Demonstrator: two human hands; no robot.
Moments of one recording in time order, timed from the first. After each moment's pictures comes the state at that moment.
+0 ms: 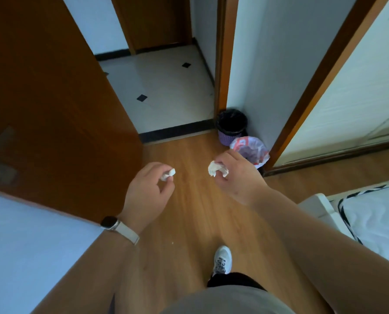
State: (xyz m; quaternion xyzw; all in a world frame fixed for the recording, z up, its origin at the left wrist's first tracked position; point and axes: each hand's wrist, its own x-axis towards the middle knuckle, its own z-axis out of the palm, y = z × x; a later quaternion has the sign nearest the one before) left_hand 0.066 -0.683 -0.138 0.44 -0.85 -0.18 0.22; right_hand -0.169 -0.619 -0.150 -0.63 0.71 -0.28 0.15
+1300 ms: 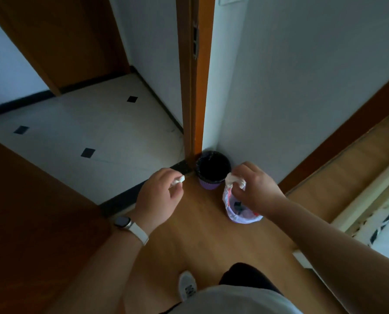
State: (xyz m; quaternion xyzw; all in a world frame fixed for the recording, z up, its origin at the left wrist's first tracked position) left_hand -0.108 -1.180 -0.172 0.23 -0.92 -0.23 0.21; right_hand -0.304 -0.999 -0.149 -0.50 0.83 -0.26 0.04
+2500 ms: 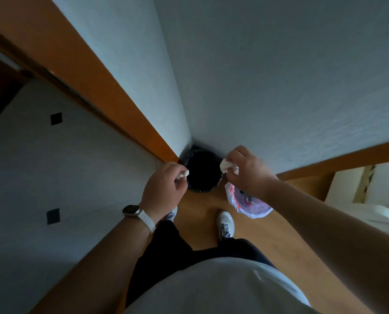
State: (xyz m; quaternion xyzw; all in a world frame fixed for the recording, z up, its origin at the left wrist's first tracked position) left_hand -0.485 -1.401 -0.253 0.07 -0.96 -0.27 -0.02; right_hand -0.591 -1.178 -0.265 -0.26 0.92 -0.26 0.17
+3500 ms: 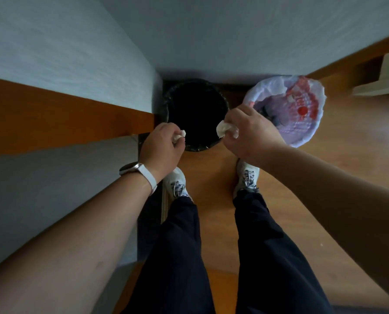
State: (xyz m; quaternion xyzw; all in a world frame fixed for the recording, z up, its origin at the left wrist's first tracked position) left_hand -0.570 -1.469 -0.582 -0.02 -0.93 -0.27 -0.25; right_hand -0.569 -1.247 -0.560 -0.02 0.94 -0.26 0.21
